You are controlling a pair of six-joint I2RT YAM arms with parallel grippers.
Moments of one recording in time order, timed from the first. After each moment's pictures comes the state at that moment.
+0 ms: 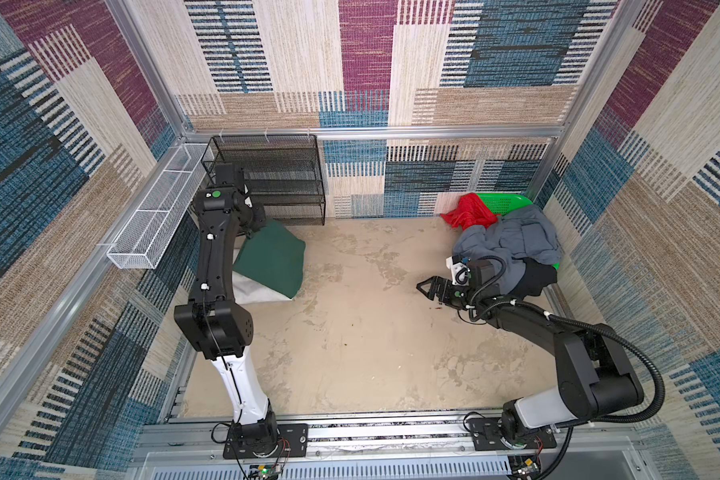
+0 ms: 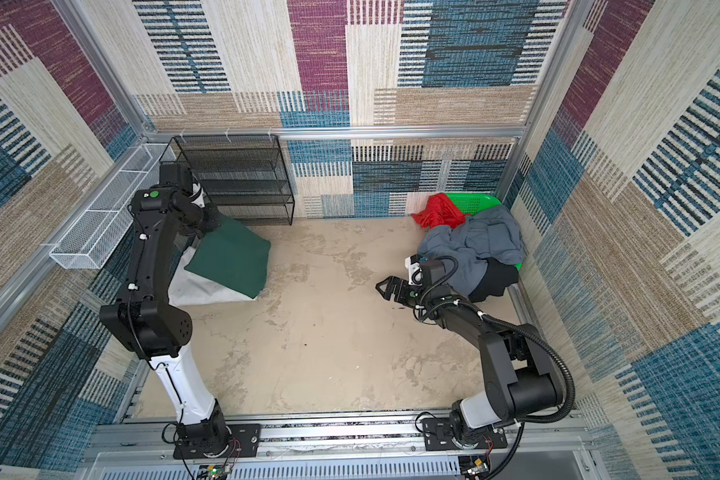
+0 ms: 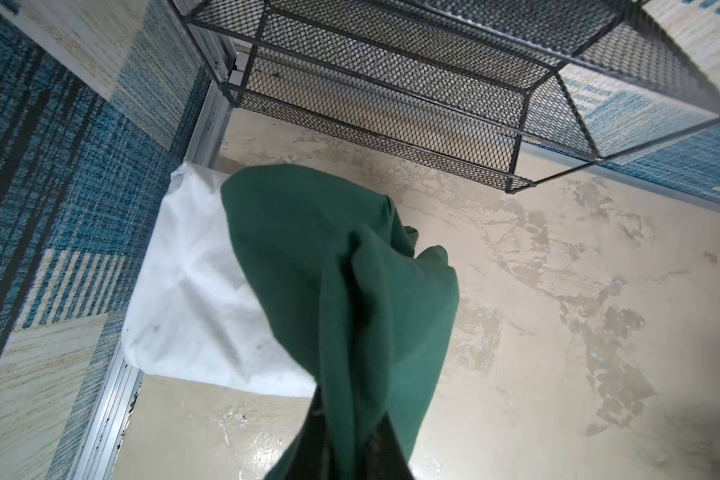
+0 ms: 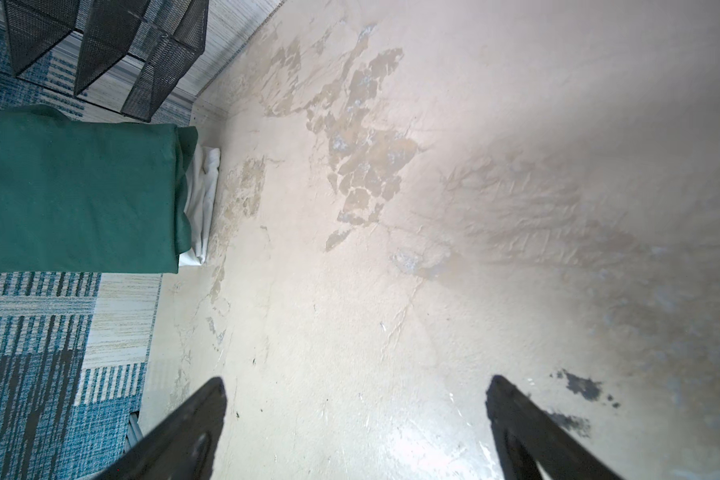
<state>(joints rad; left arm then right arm) 0.12 1.98 2.27 -1.23 -0.01 -0.18 0.22 1.48 0.74 0.05 -0.51 0.55</state>
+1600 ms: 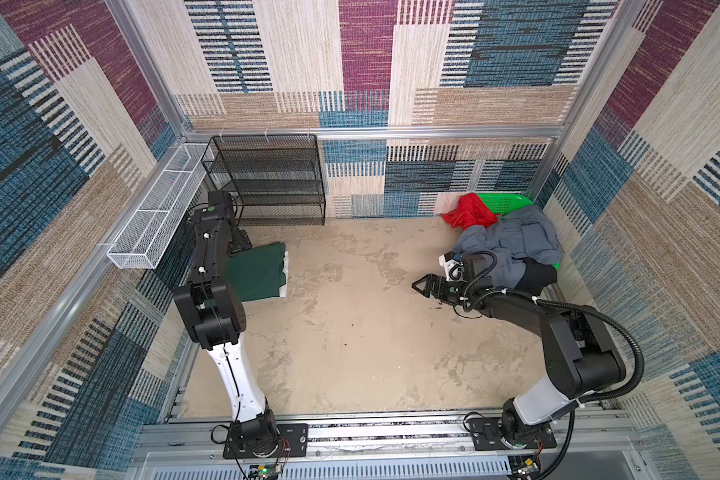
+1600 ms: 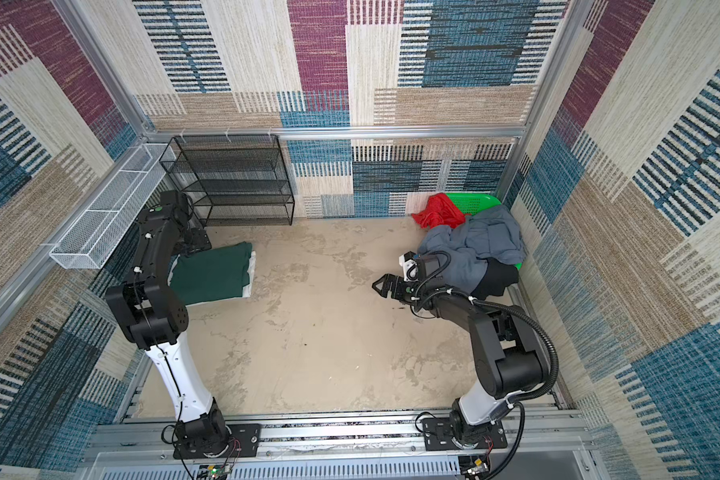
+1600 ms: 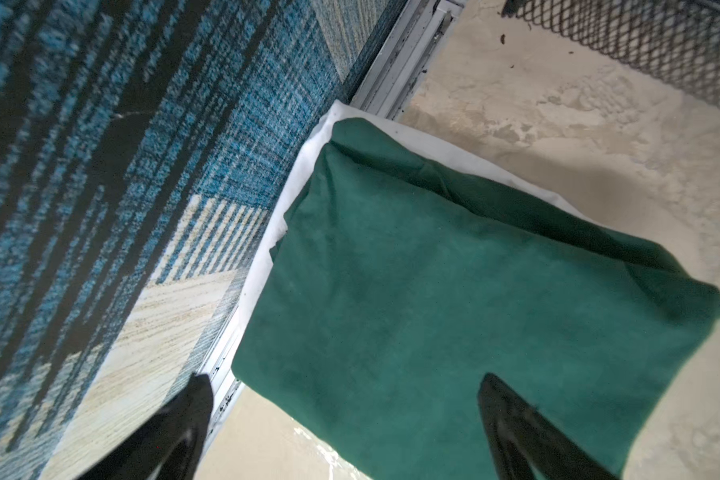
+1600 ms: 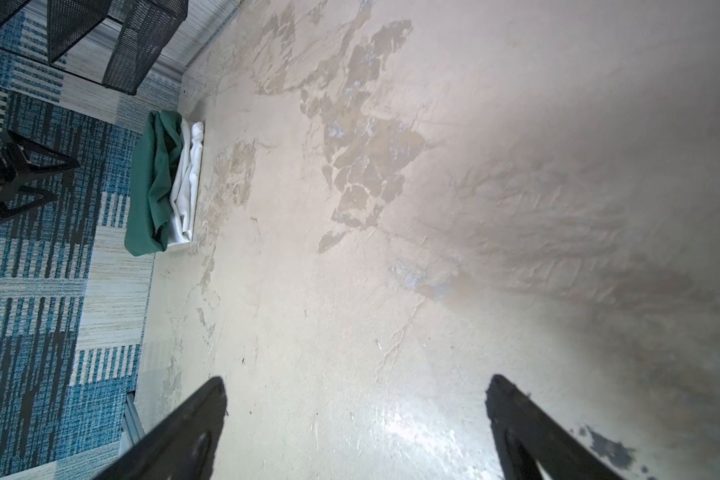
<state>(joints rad) 0.23 2.10 2.07 -1.10 -0.33 -0.24 0.21 1.61 0.82 0.02 -0.56 0.50</state>
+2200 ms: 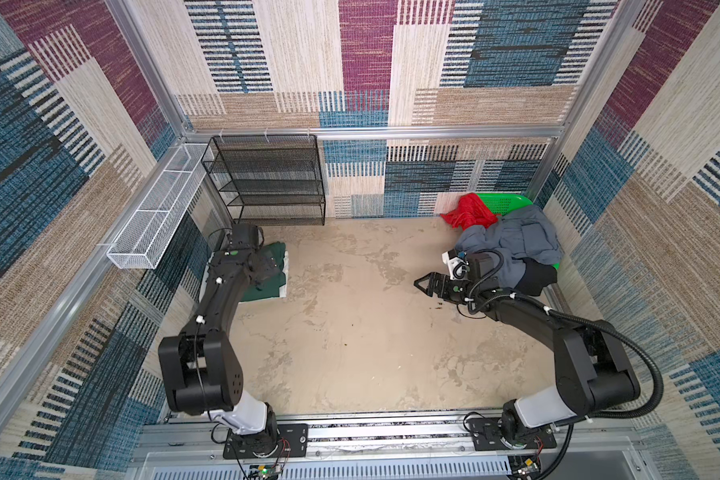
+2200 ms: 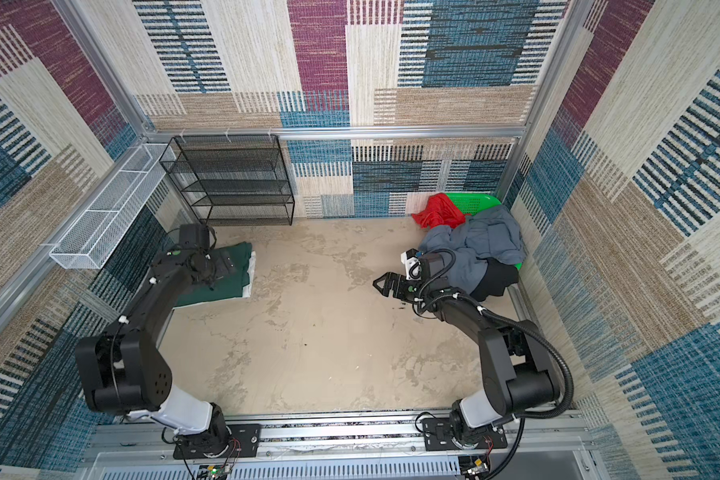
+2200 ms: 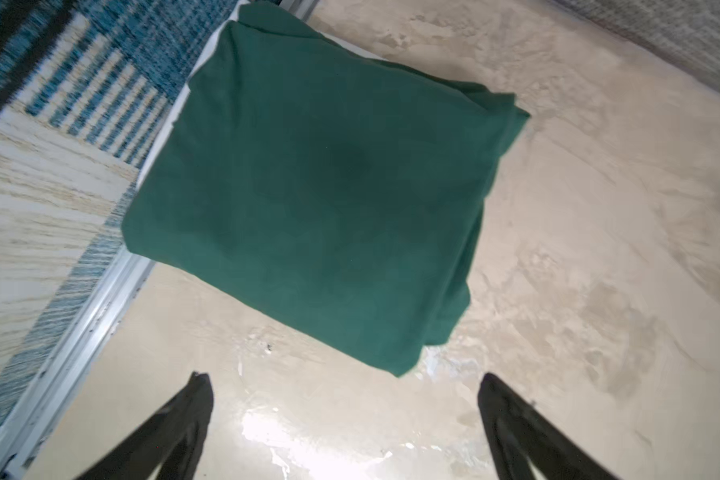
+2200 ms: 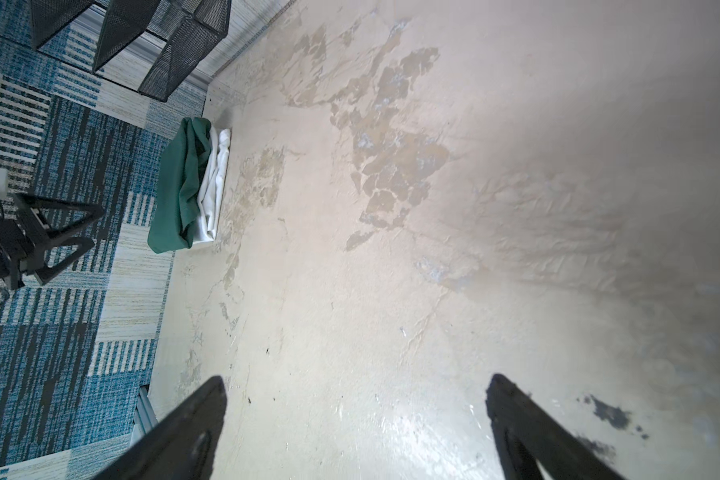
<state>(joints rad) 0.04 1.49 1.21 -0.67 -0.24 -0.40 0.21 1.47 0.80 -0.02 -0.54 0.50</state>
